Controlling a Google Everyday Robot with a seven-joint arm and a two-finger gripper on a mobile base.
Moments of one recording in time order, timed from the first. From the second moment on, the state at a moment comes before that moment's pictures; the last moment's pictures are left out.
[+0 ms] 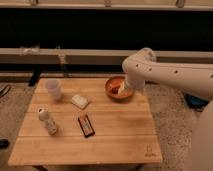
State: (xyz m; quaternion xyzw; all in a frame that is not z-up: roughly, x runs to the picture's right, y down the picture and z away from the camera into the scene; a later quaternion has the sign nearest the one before) arm 0.143 0.024 0.757 -0.14 0.19 0.71 0.67
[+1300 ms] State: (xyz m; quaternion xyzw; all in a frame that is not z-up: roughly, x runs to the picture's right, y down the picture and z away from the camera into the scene) arm 0.078 0.040 0.696 -0.12 0.09 0.62 0.77
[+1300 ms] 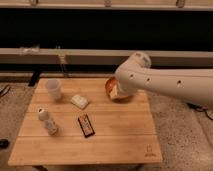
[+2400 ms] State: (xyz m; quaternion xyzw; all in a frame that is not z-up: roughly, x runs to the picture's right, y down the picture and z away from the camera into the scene) arm -0.097 0.192 0.589 -0.15 -0.02 0.37 0.91
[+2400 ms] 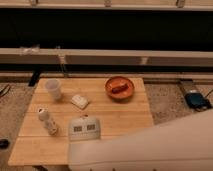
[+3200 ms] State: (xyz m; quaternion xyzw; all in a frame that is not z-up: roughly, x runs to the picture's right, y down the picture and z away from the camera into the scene) arm -0.196 0.187 0.569 -0.13 -0.07 0.30 0.94
